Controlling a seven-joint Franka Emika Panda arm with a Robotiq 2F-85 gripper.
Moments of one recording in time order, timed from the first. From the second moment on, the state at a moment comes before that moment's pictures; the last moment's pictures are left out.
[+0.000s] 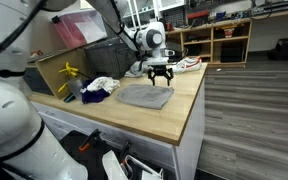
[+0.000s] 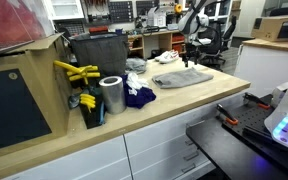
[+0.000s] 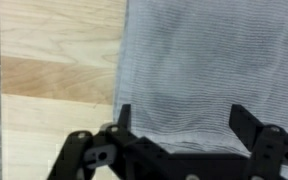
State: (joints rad) arm -0.13 0.61 -0.04 -1.77 -0.01 2.23 -0.26
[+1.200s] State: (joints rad) arm -0.15 0.82 -0.07 -1.45 -0.04 2.07 -0.26
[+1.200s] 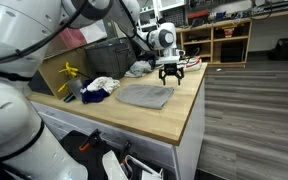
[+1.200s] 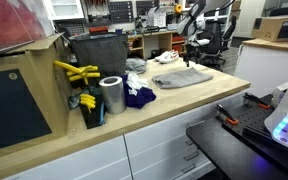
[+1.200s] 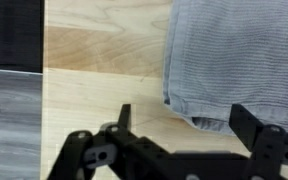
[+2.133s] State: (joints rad) arm -0.15 0.88 -0.06 -1.37 -0.04 2.01 -0.26
